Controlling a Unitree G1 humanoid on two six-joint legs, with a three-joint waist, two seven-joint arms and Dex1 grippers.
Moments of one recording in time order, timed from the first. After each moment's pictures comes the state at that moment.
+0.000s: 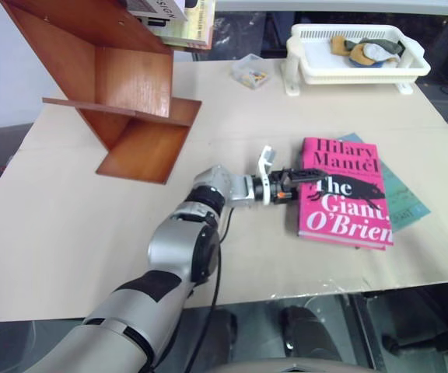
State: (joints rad) left arm -1.18 0.00 0.22 1.21 -0.59 1.02 -0.85; right arm 0.37 -0.88 -0.90 -0.22 0.95 0.52 1.40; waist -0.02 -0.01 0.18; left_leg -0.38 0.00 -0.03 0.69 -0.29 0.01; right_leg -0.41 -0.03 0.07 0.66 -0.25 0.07
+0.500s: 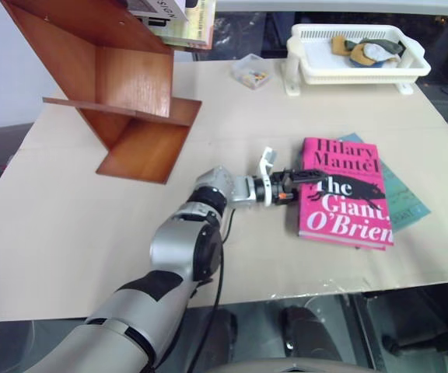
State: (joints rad) left arm -1.18 -0.01 0.27 1.23 -0.54 1.02 -0.85; right arm 0.32 -0.92 -0.87 -0.19 0.85 0.42 1.47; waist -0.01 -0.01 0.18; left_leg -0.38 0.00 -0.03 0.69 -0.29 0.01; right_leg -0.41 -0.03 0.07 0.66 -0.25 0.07
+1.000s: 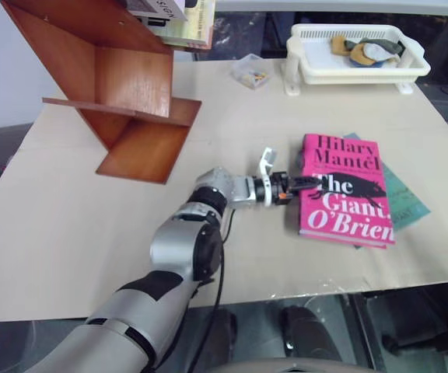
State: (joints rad) left arm -1.18 -0.01 0.30 1.23 -0.53 1.03 -0.85; right arm 0.29 -0.93 -0.86 -0.15 0.82 0.41 1.49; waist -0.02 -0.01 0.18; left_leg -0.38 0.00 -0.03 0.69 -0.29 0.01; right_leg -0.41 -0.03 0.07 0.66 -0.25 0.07
